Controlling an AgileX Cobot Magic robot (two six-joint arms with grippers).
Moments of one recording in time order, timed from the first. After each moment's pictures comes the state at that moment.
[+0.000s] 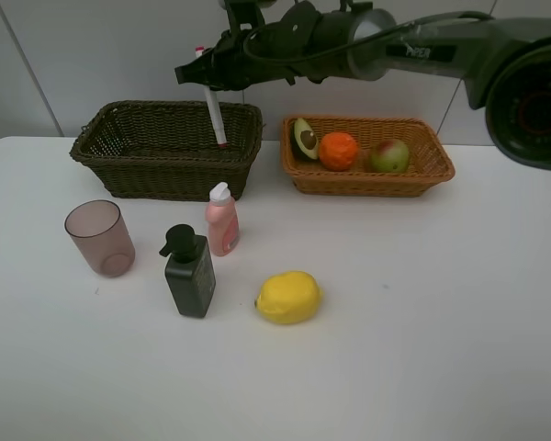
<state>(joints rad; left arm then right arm) -0.11 0.00 -0.42 -0.09 1.08 0.16 0.59 2.36 -2.02 0.59 0.21 -0.64</state>
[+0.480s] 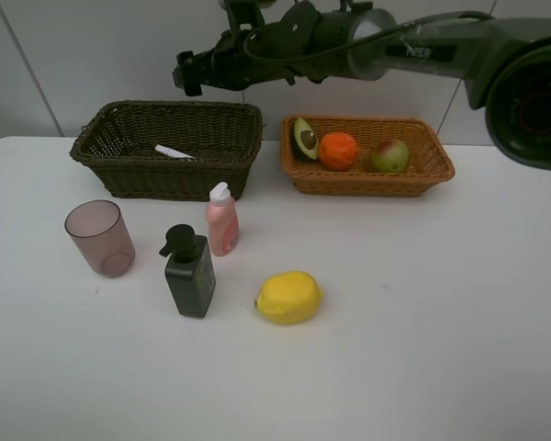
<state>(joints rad) -0.11 0.00 -0.42 -0.09 1.08 0.16 0.59 2.36 -2.02 0.59 0.21 -0.64</state>
